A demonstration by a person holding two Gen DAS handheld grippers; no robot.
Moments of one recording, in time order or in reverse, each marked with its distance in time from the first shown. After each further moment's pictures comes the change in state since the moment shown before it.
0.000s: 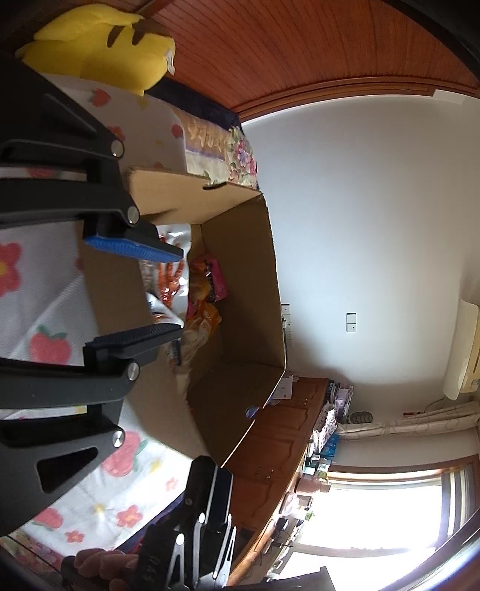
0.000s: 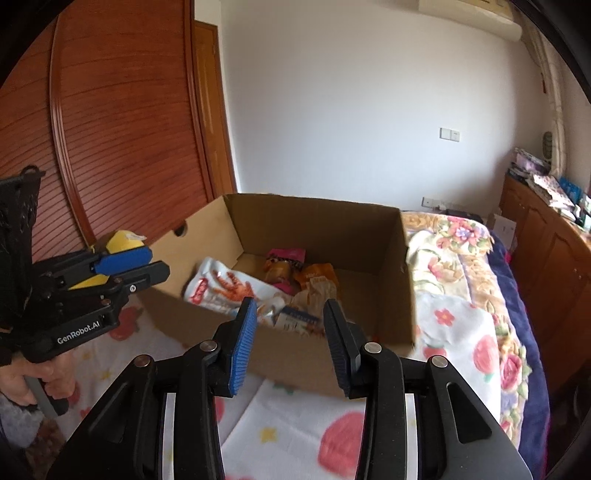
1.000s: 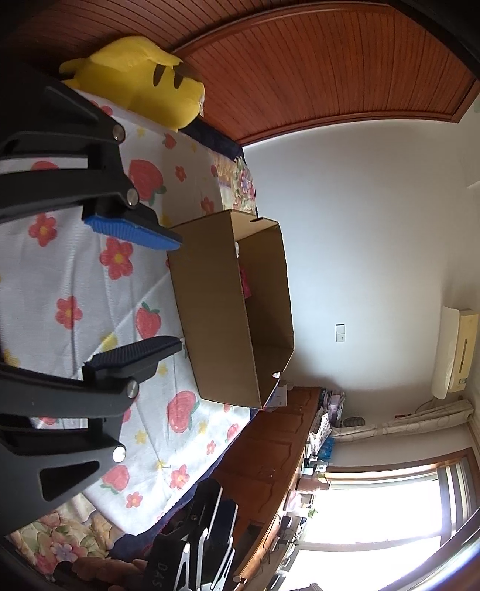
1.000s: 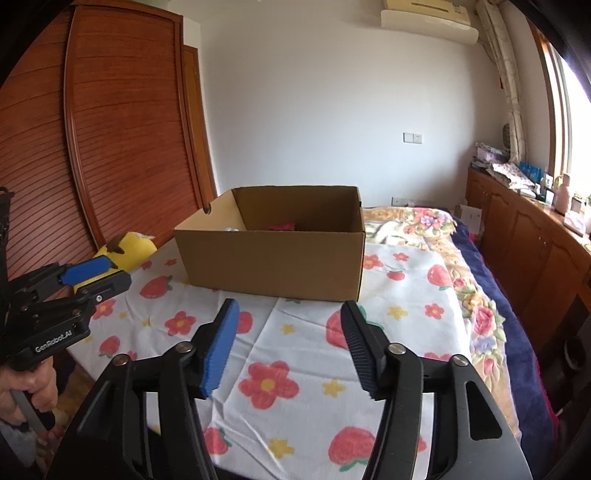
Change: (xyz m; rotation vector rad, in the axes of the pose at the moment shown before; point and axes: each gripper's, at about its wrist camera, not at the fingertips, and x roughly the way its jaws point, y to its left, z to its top) left arm -0.135 -0.048 -0.075 -0.004 -0.046 0.086; right arm -0.135 0.040 -0.088 0.066 -0.071 -0.100
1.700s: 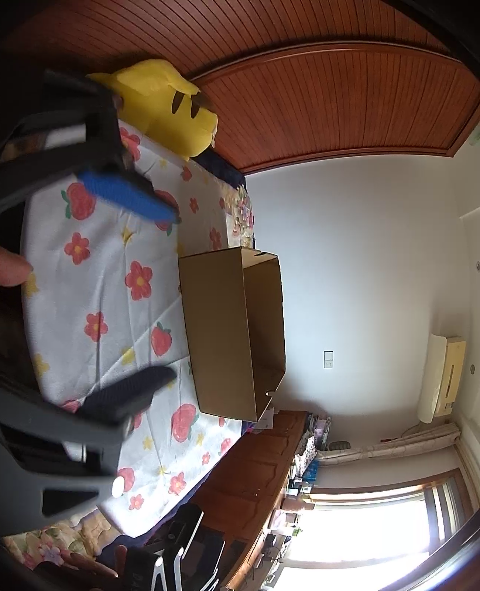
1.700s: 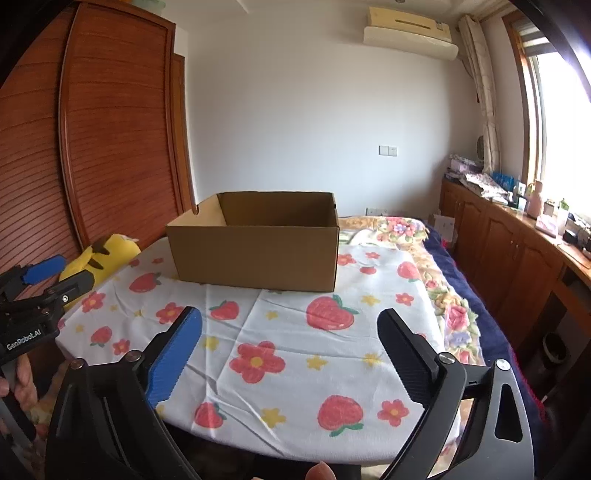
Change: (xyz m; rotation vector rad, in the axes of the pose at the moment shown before) left arm -0.046 0.002 -0.027 -0.061 -0.053 0.098; right arm -0.039 0.014 -0.027 -0.005 -0.051 -0.111
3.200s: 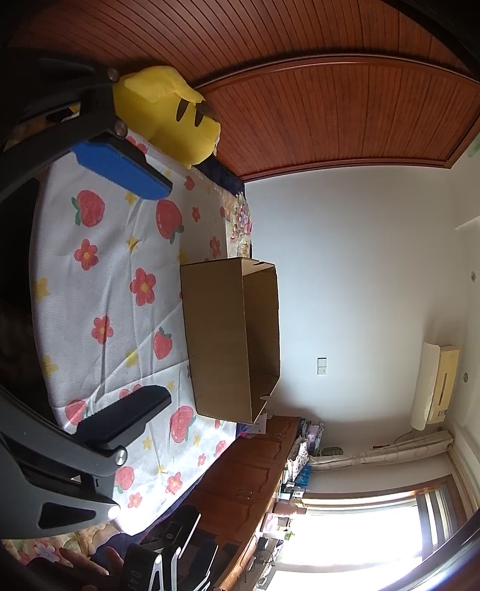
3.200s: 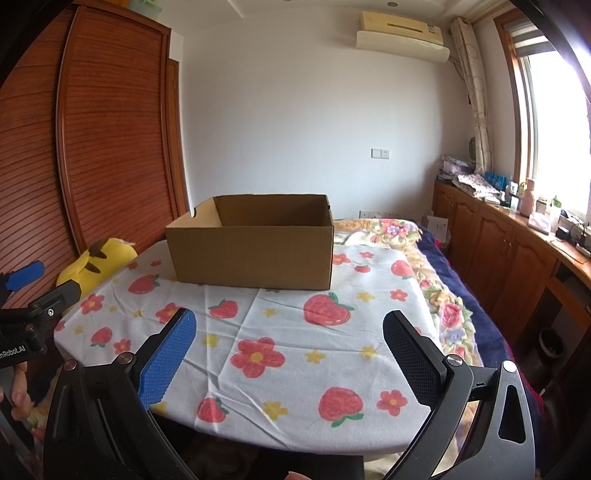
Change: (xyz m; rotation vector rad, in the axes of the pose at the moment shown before) left arm -0.016 0.003 -0.007 -0.022 -0.019 0.026; right arm -0.013 0.004 -0.008 0.016 -0.020 -0.022
